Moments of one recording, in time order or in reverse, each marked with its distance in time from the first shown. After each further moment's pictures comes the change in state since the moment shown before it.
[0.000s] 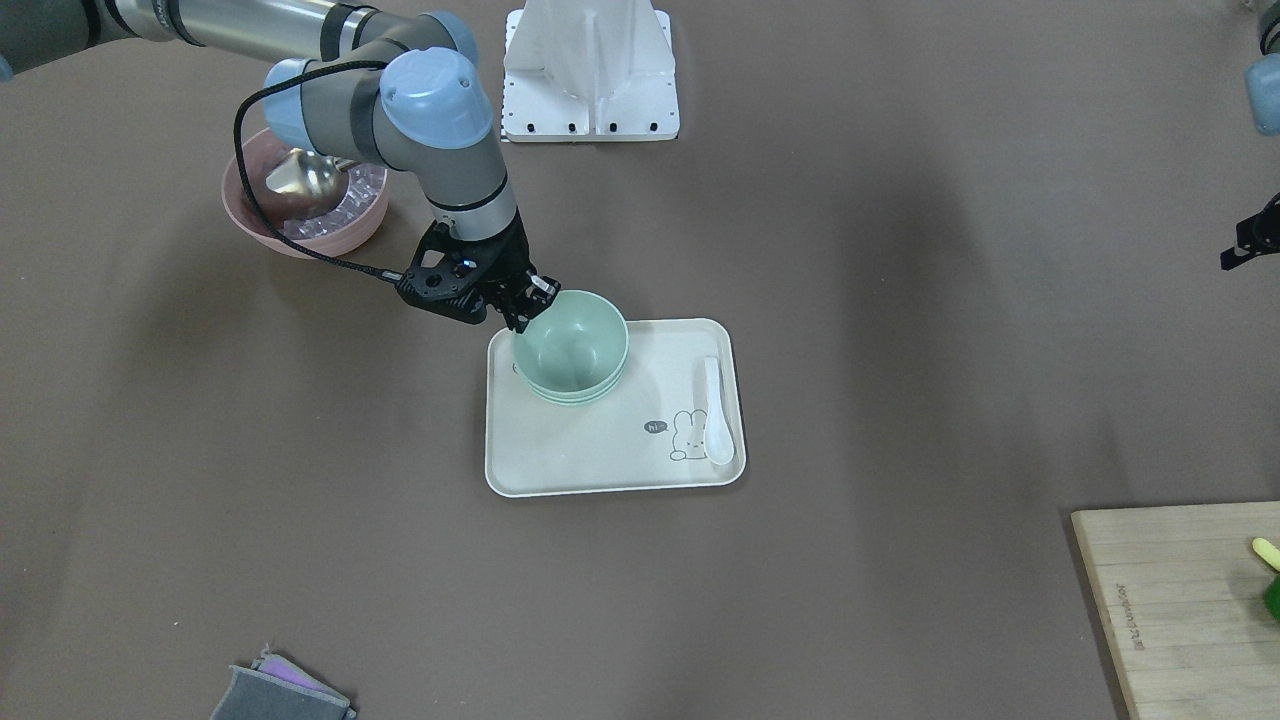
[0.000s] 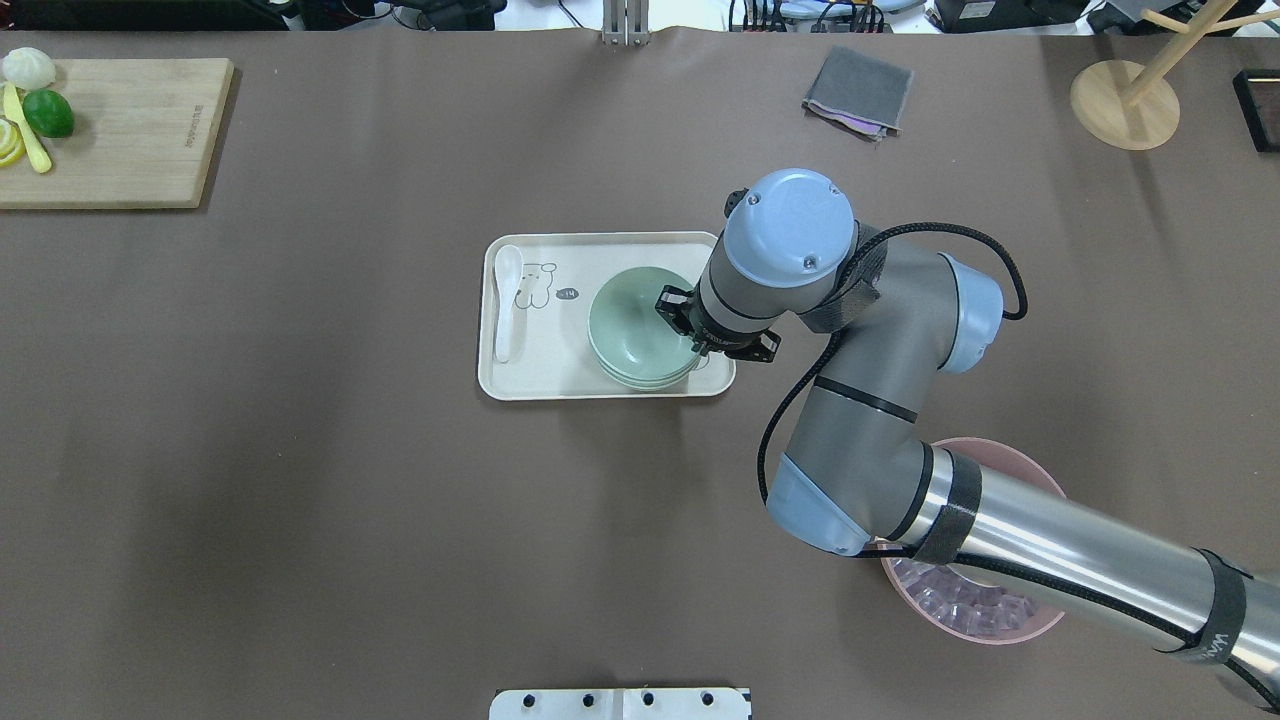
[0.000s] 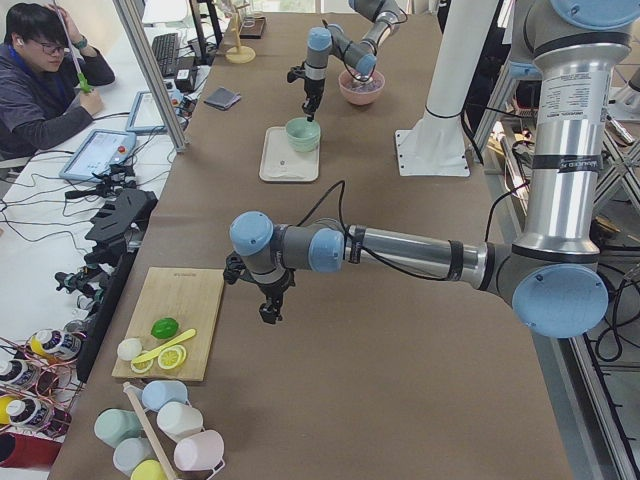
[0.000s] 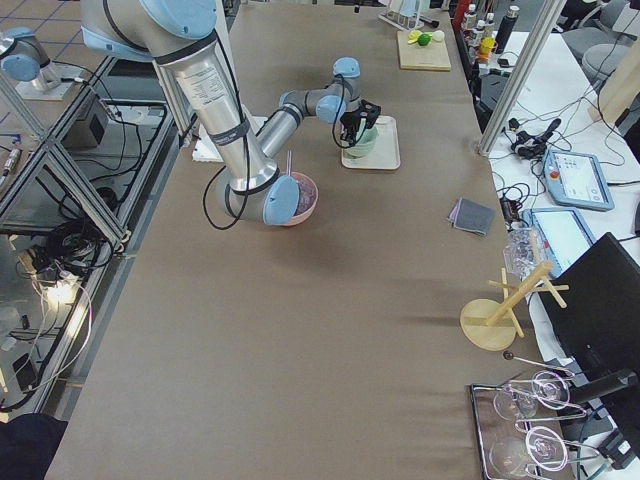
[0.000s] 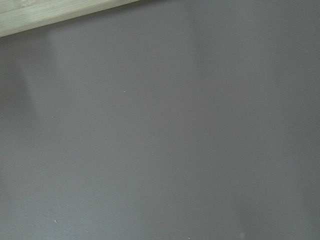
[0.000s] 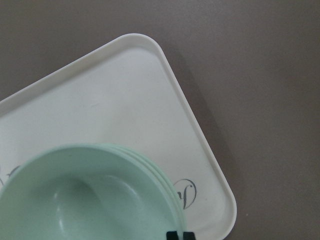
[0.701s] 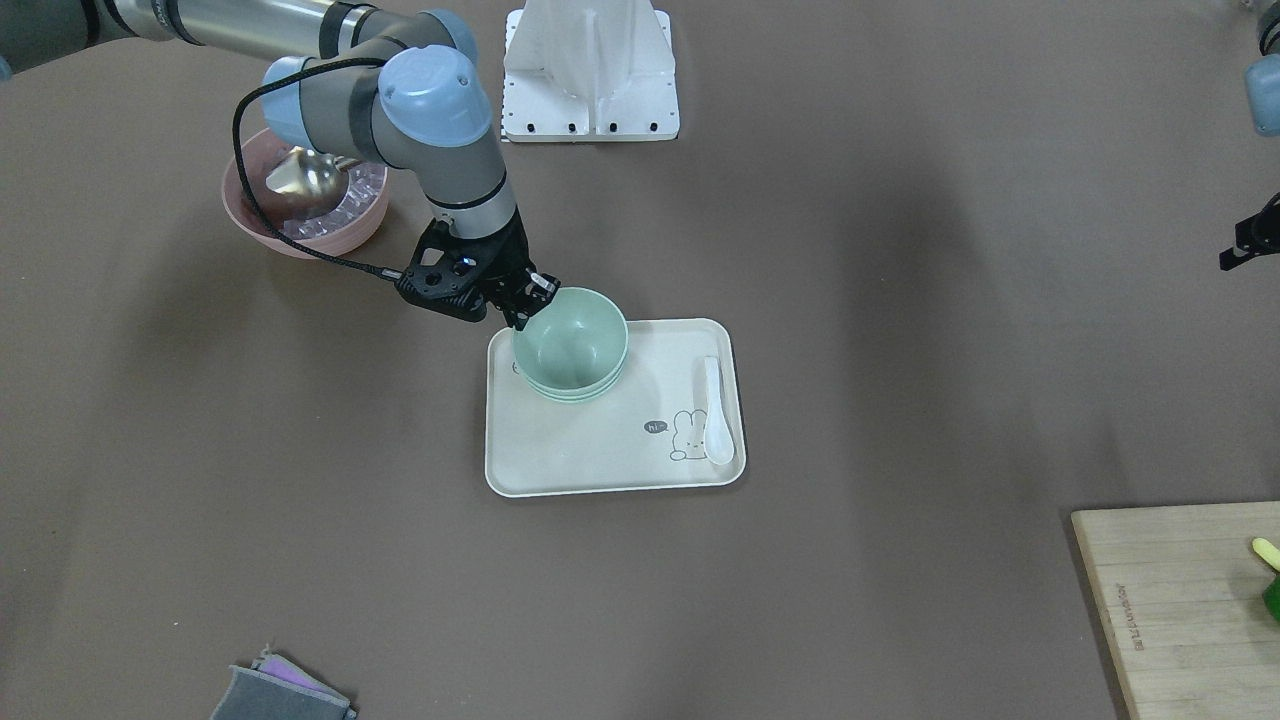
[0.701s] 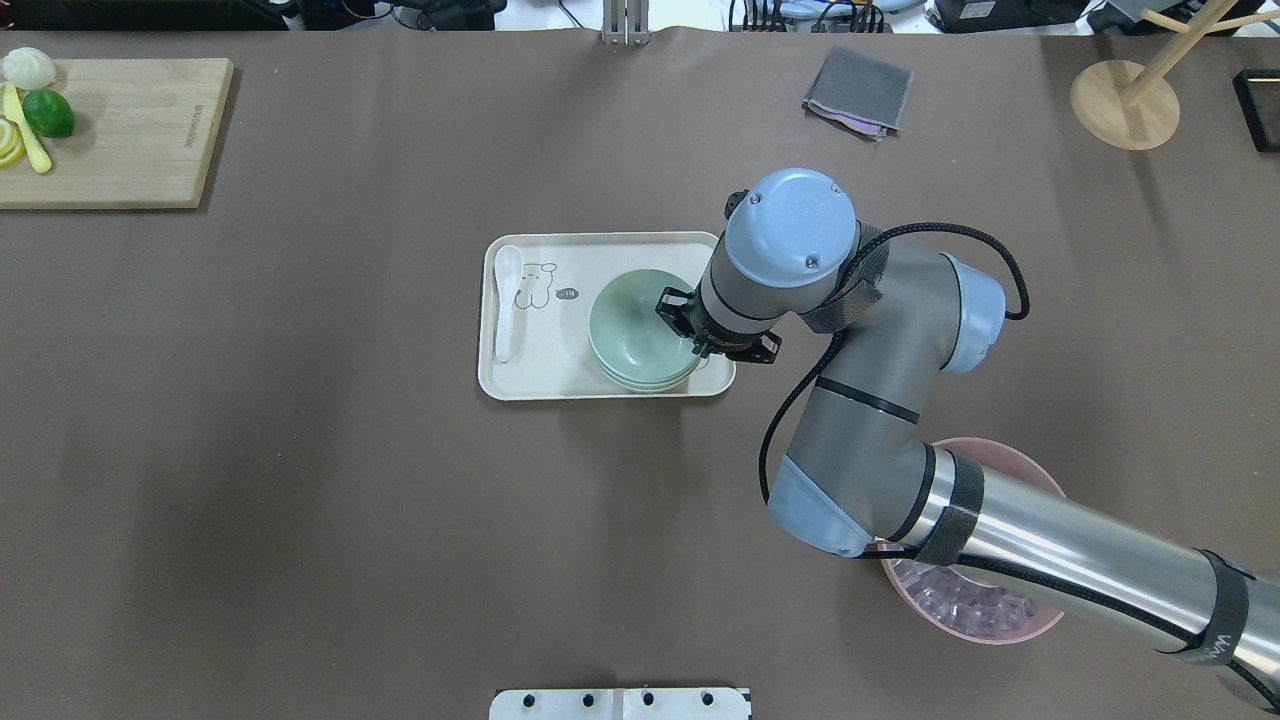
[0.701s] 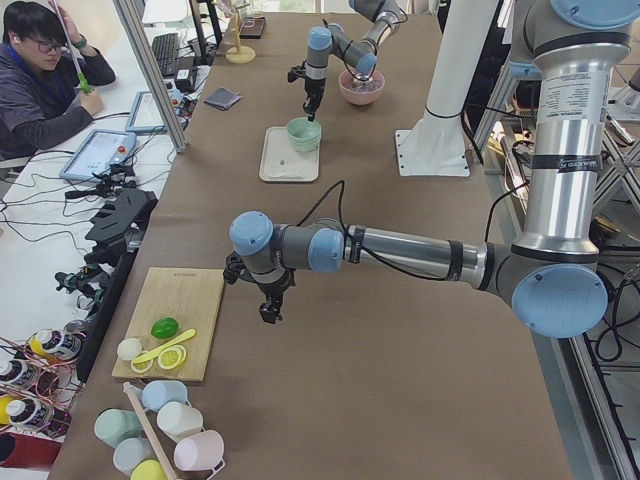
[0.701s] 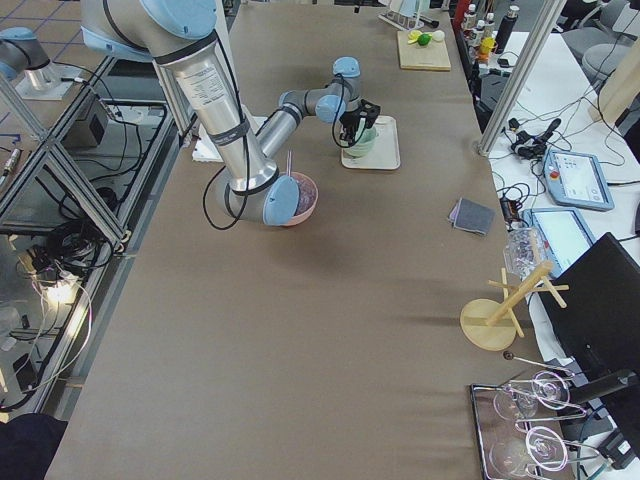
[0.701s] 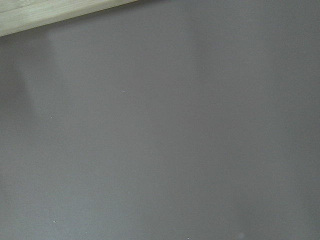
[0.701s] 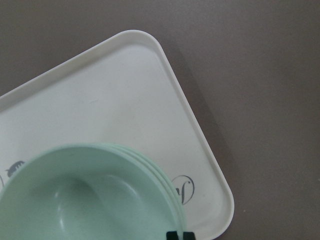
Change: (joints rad) left arm 0.002 -0.001 0.001 0.000 -0.001 -0.001; right arm 0.001 -0.002 0.008 -0.009 0.009 -0.007
